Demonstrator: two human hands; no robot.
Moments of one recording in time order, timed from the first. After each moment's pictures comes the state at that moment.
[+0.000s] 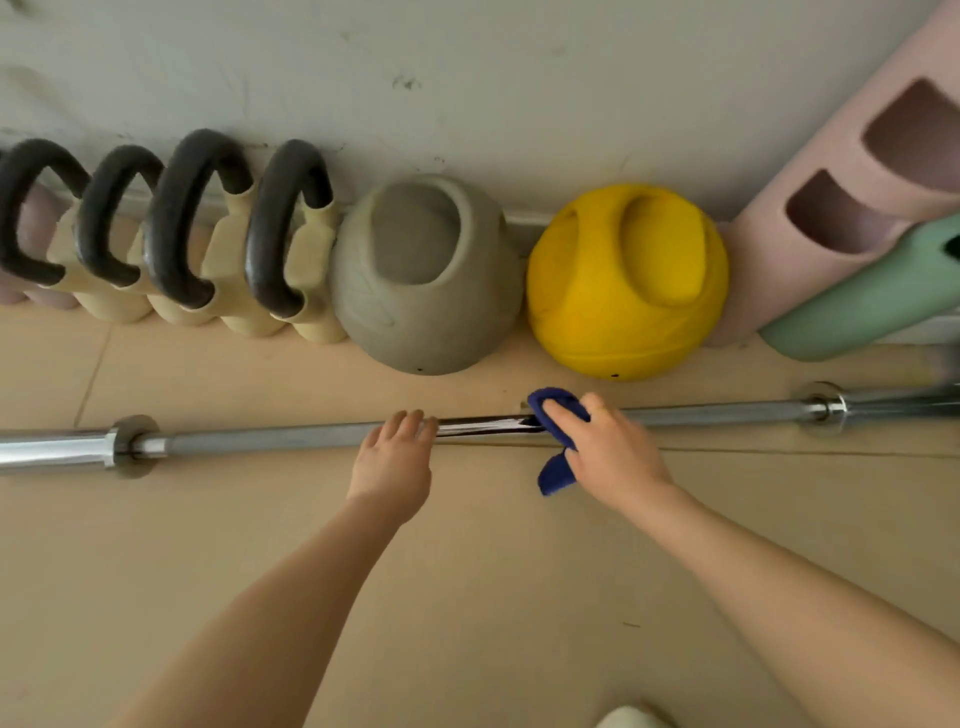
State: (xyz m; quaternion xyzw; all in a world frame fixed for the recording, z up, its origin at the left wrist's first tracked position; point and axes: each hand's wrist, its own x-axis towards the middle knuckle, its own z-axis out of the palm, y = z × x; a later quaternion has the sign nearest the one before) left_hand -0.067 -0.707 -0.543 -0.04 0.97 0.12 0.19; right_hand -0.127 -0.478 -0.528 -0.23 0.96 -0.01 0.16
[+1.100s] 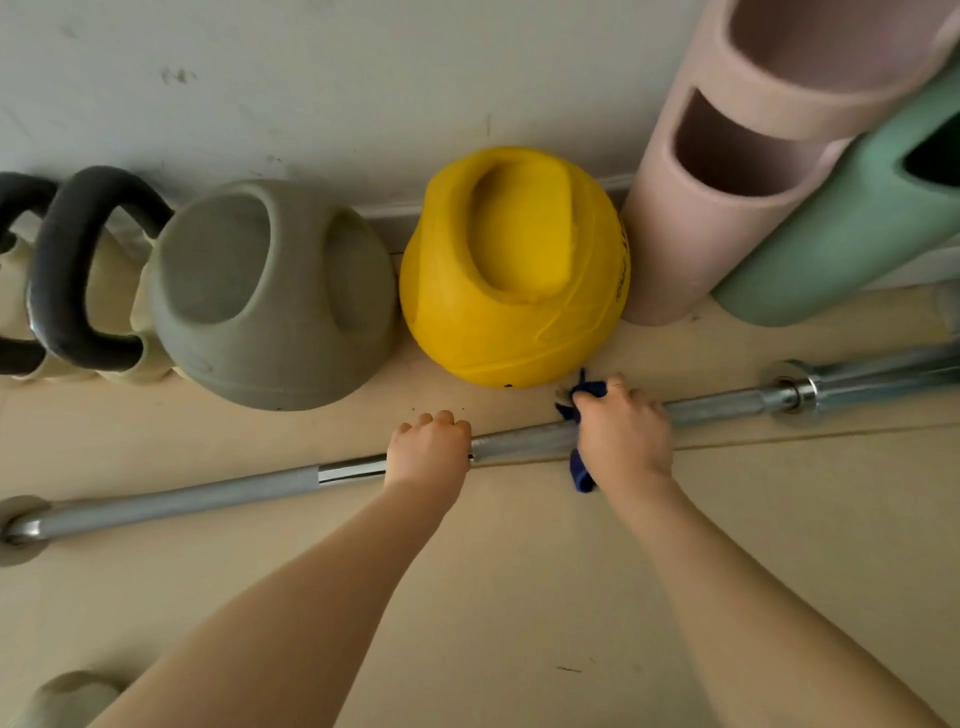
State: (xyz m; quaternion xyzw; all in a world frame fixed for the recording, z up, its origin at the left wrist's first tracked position) left_hand -0.150 -0.565 -0.568 0.03 0.97 -0.02 0.24; right_hand -0.179 -0.379 -0.561 -0.05 0.99 0.03 0.11
